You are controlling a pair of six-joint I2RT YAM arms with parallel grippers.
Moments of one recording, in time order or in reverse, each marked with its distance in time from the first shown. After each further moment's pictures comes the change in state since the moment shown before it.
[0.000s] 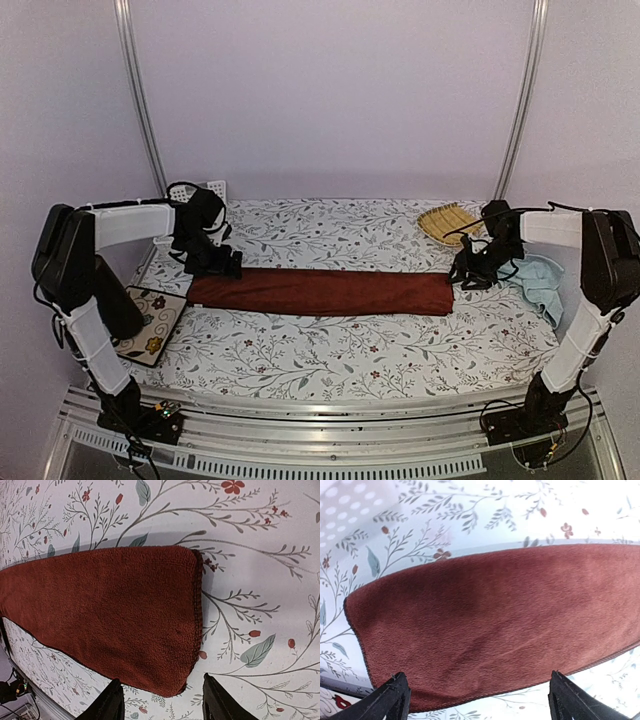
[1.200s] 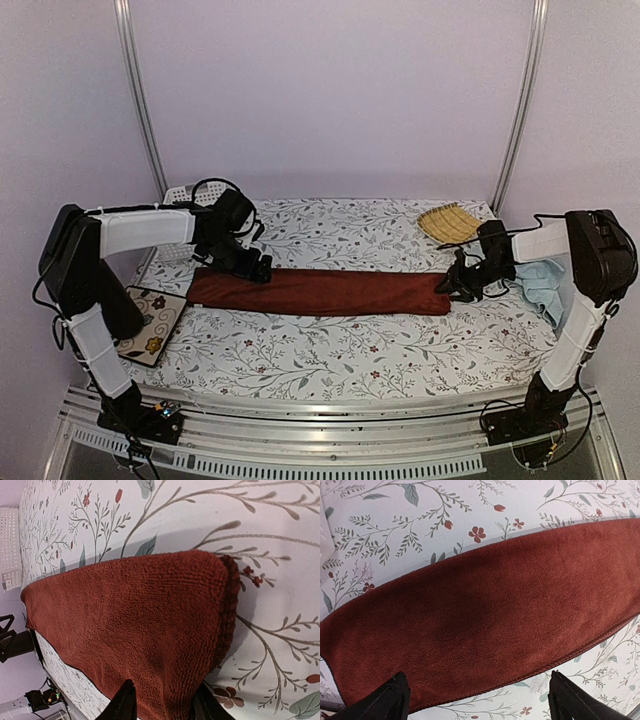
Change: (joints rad) left arm -0.190 0.005 0.025 0.079 -0.016 0.008; right arm 0.007 0.067 -0.185 0.347 -0.167 0.205
